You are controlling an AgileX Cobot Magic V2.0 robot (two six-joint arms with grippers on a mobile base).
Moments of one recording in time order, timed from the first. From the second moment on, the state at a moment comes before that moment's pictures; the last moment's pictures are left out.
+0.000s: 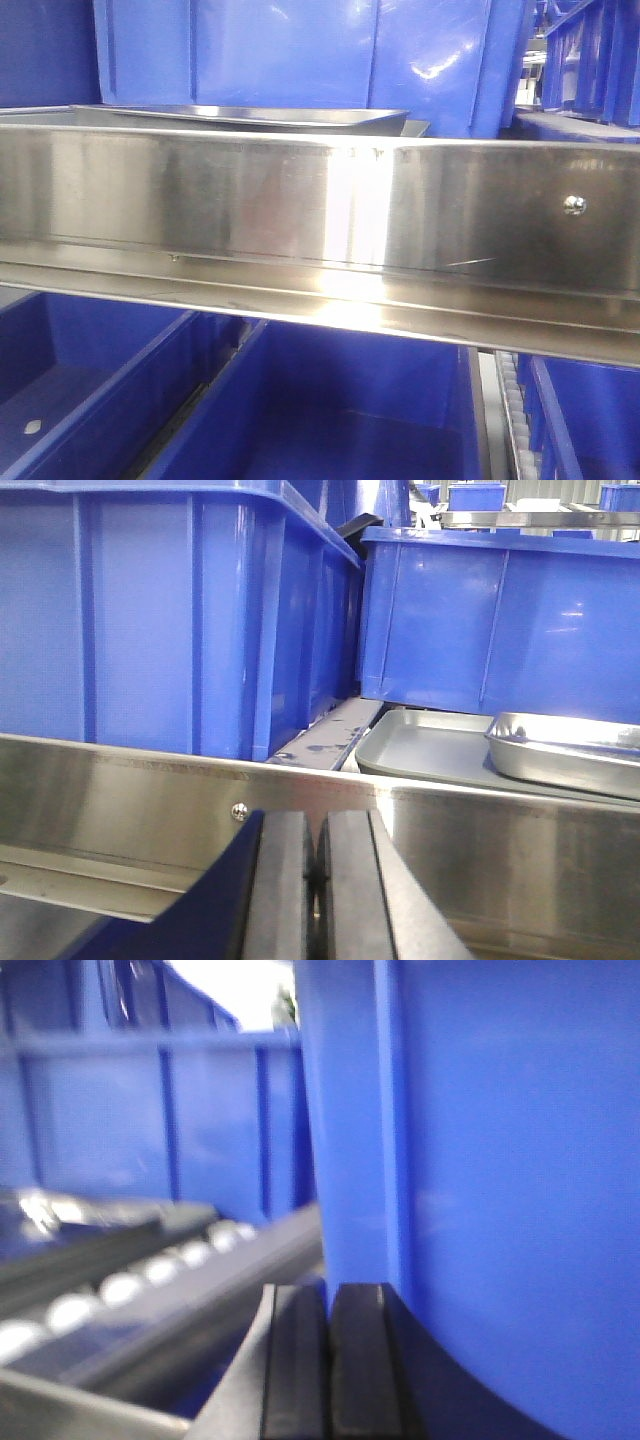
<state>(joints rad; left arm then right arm) -0.02 0.01 0.00 -0.04 0.00 0.05 0.09 0.00 0.00 -0.17 0.03 0.28</state>
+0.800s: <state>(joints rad) -0.02 0.01 0.00 -0.04 0.00 0.05 0.09 0.00 0.00 0.10 0.02 -0.03</state>
